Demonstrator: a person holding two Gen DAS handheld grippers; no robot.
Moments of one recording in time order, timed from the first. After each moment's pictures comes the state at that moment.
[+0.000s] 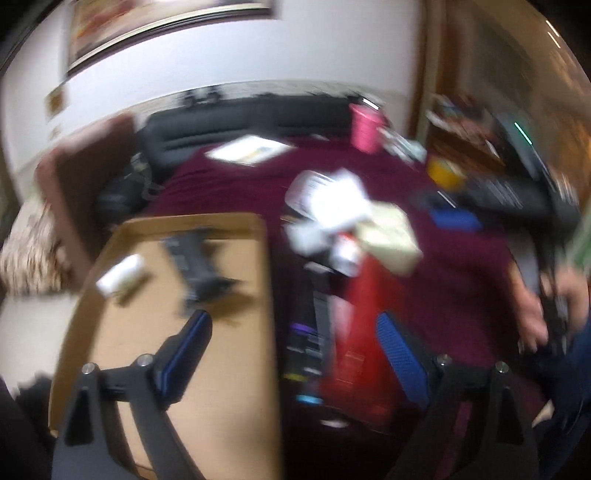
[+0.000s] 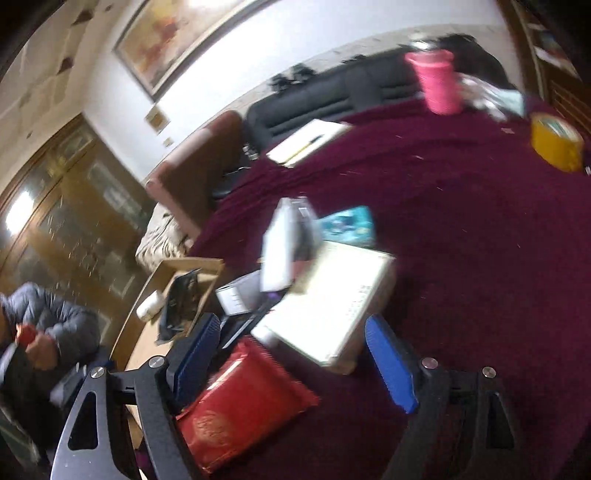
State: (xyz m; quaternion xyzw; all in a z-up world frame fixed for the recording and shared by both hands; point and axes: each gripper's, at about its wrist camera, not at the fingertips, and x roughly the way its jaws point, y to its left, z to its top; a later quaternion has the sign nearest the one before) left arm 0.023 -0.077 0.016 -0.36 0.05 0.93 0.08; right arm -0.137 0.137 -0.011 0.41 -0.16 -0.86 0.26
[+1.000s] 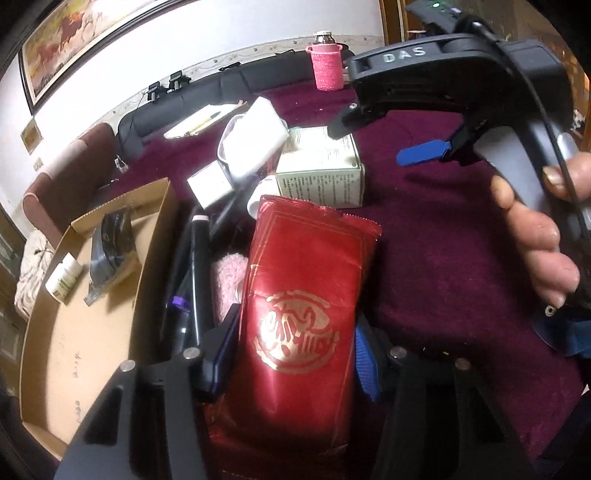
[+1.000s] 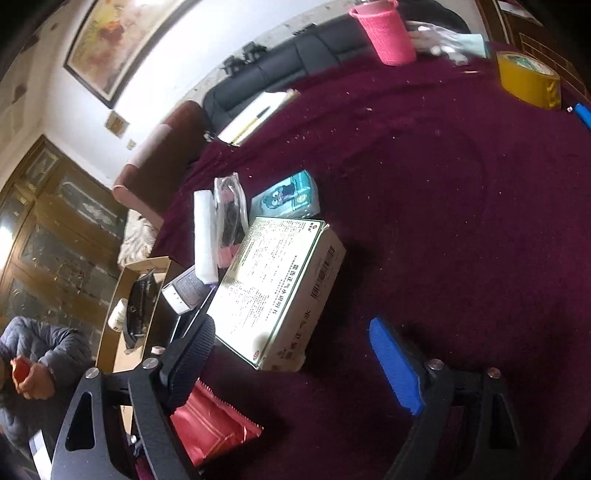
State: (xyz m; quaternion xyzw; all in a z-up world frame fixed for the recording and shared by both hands) left arm 0.012 0.000 -0.052 -0.41 0.12 0.90 0.07; right arm -0.164 0.152 -0.048 0.48 -0.18 -0.83 0.21
